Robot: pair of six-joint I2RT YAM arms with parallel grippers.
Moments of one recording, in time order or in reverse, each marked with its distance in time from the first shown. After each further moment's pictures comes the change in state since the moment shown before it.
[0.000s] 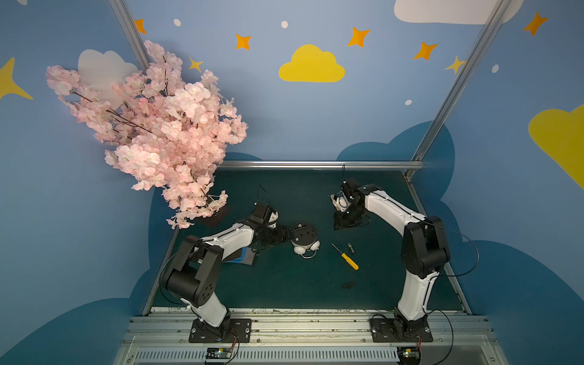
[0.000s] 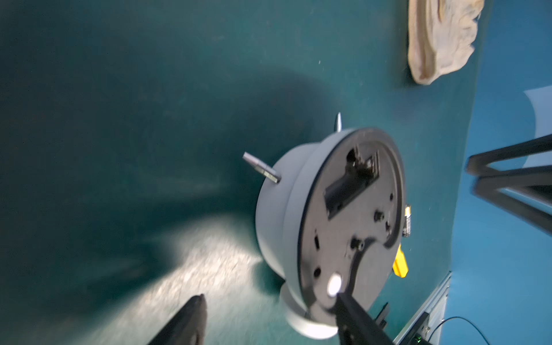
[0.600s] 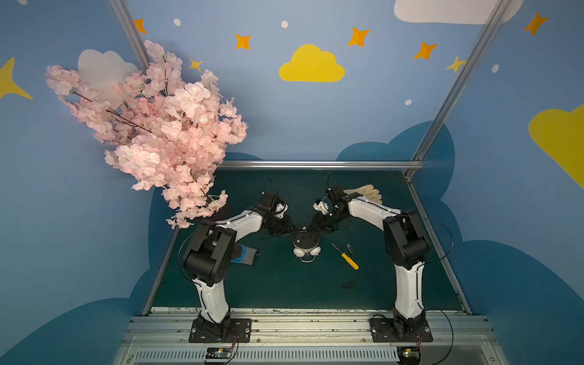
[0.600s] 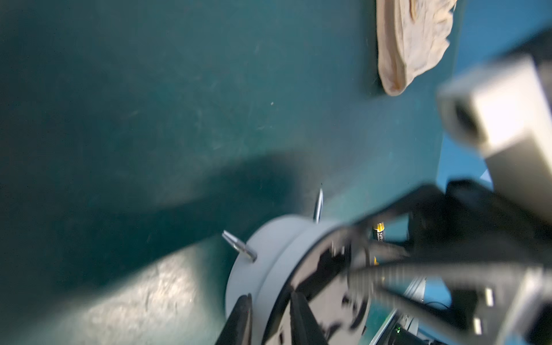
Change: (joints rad) left arm 0.002 0.232 0.308 -0.131 0.108 0.103; right arm 0.099 0.050 -0.208 0.247 -0.333 0.219
